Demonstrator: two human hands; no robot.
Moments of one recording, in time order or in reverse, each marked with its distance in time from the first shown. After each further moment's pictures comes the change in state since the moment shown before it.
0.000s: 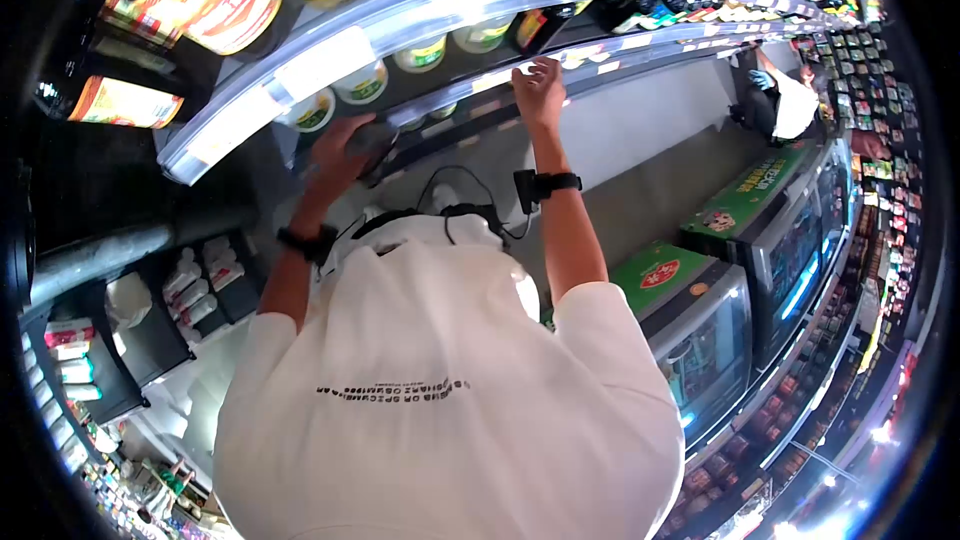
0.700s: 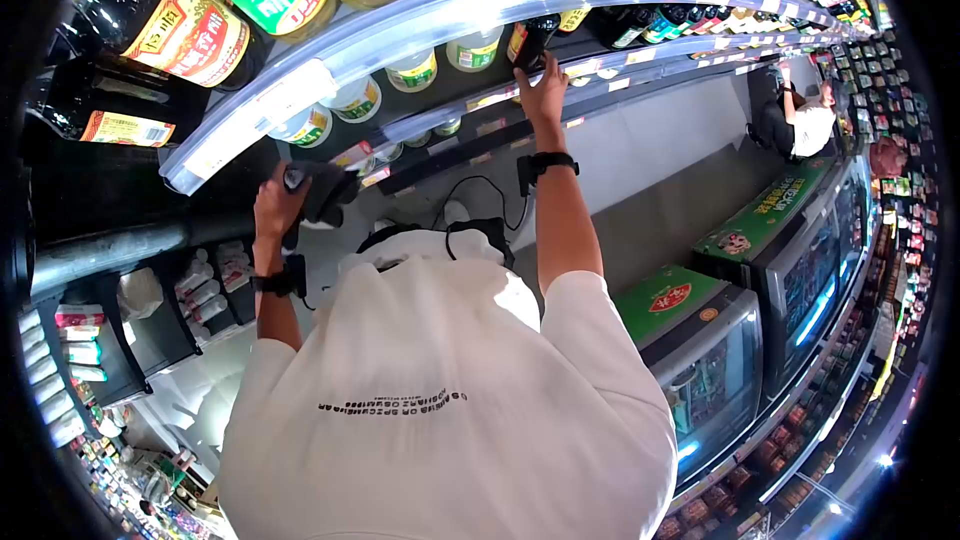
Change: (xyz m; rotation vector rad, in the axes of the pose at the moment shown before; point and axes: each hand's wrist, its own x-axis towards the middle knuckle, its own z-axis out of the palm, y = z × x) left_hand -0.046 -0.015 -0.061 0.533 -0.024 -0.570; right_hand 0.058 0.055 0.005 -0.284 0.005 -0.280
